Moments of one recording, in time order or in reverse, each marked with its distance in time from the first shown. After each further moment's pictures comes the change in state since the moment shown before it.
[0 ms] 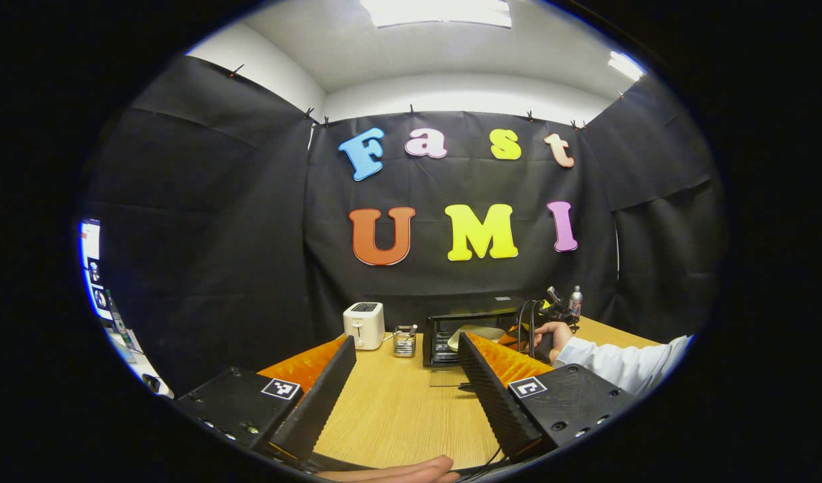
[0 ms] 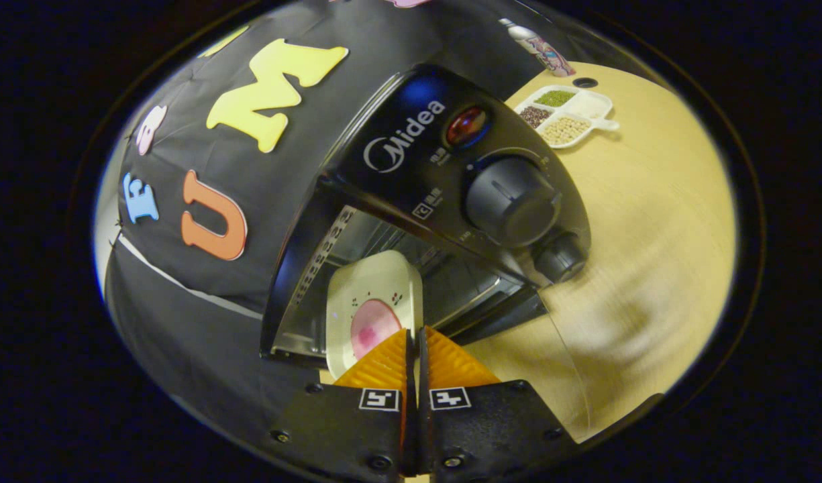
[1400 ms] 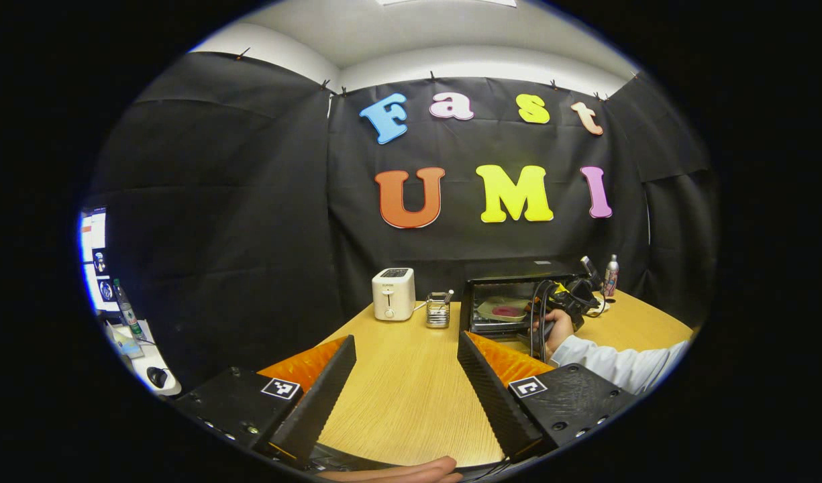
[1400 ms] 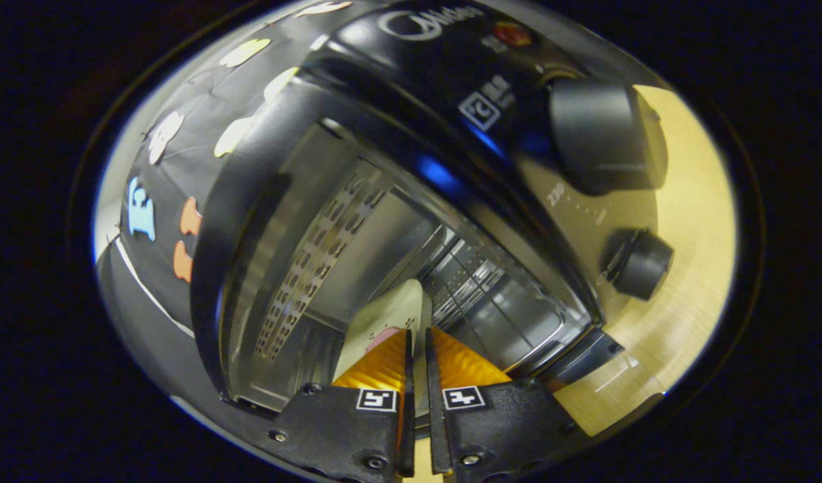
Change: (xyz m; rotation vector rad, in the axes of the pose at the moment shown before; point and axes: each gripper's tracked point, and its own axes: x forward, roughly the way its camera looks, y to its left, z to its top) left arm 0.030 0.038 -0.063 0.023 0.158 0.104; right arm 0.060 0.006 0.022 -0.068 -0.347 0.016
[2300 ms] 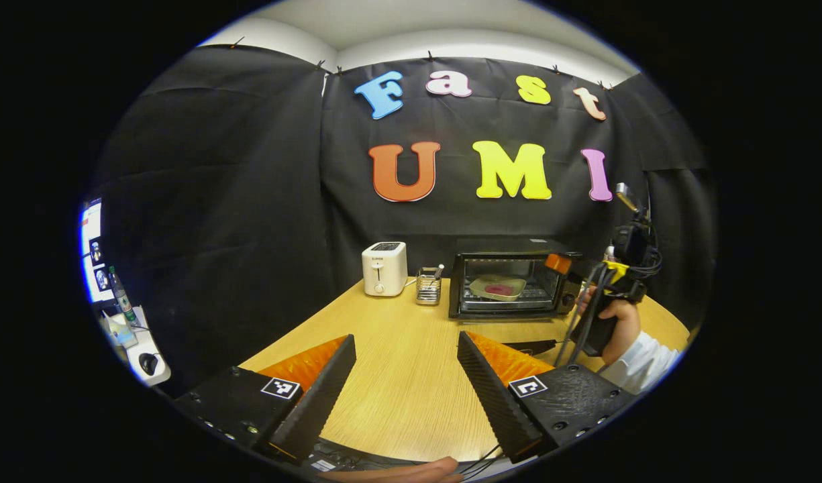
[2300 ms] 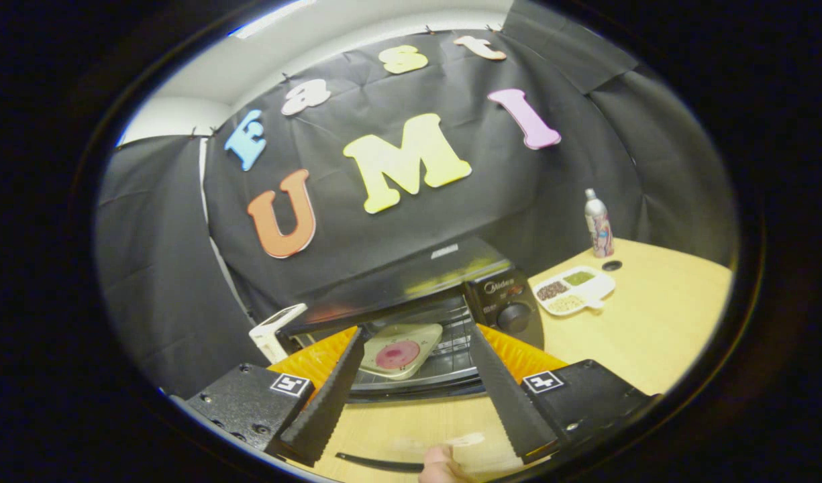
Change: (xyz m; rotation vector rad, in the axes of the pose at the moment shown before) left arm 0.006 -0.029 -0.028 -0.029 0.117 -0.002; right arm -0.195 0.035 0.052 -0.552 -0.186 0.159
